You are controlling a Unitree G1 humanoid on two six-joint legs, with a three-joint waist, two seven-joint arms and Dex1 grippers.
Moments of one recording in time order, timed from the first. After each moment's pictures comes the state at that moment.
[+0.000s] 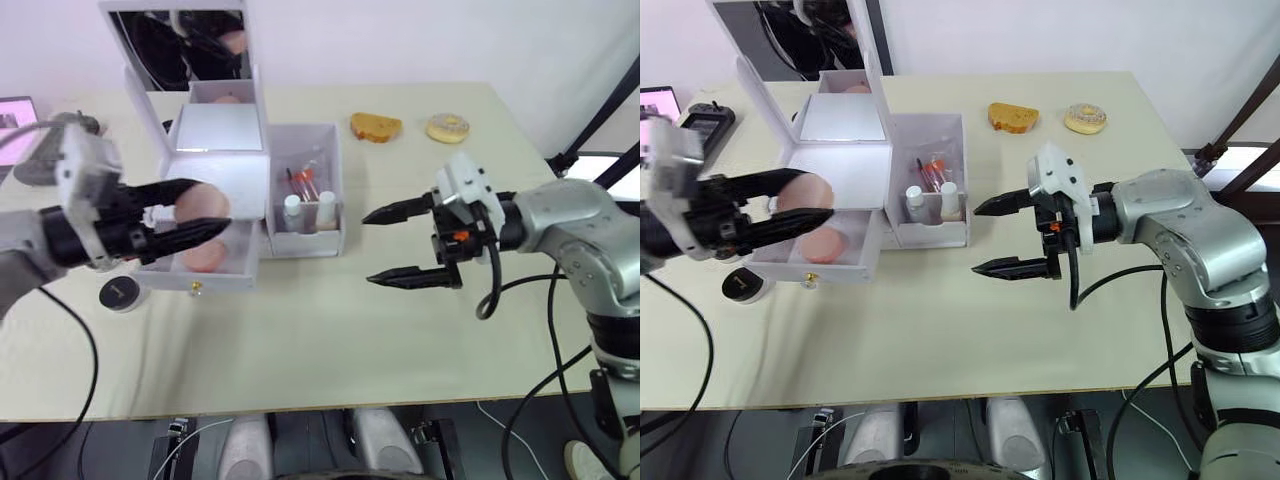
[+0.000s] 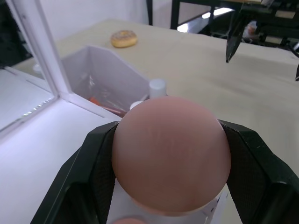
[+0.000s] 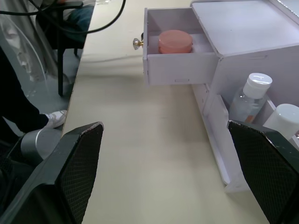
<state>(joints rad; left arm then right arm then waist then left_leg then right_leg) -0.29 1.09 0.30 -0.40 -1.00 0.68 -0.83 -0.64 -0.86 0.04 -0.37 0.66 0.76 1.19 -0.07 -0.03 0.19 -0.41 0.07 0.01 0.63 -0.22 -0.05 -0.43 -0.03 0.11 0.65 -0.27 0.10</state>
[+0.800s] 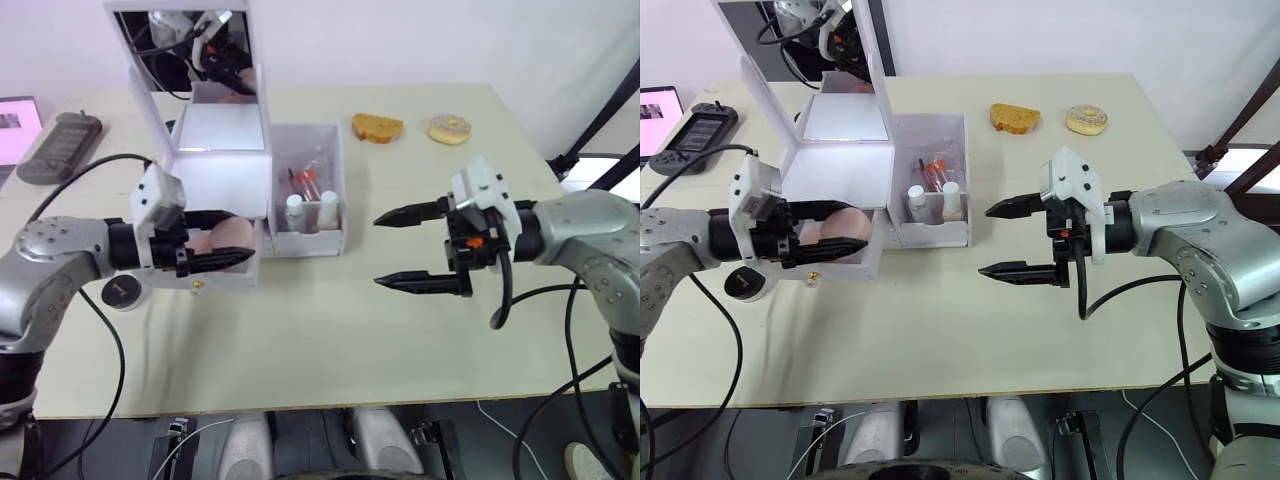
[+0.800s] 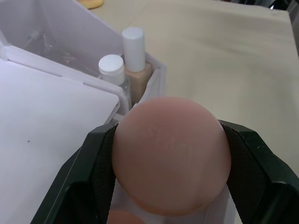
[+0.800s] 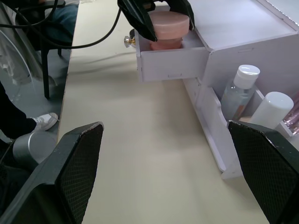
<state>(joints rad) -0.36 0.97 0.11 -0.28 -0.70 0.60 -1.03 -0.58 -0.91 -0.02 -0.45 0.72 0.81 1.11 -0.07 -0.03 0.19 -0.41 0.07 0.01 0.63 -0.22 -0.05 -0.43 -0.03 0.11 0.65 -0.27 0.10</state>
